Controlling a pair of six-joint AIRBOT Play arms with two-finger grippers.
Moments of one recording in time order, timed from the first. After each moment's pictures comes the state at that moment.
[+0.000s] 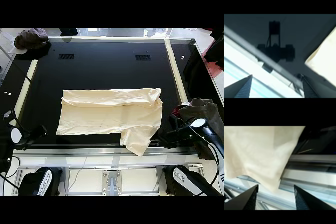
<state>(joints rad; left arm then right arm) 0.18 -0.58 0.47 1.70 -1.19 -2.05 -0.30 -1.06 0.43 -0.93 1.31 1.35</state>
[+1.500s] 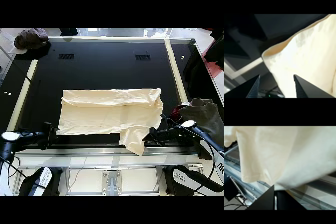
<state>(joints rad) 0.58 -0.83 0.32 0.88 -1.01 -1.81 -0.20 -1.18 0.39 -0.68 1.22 1.16</state>
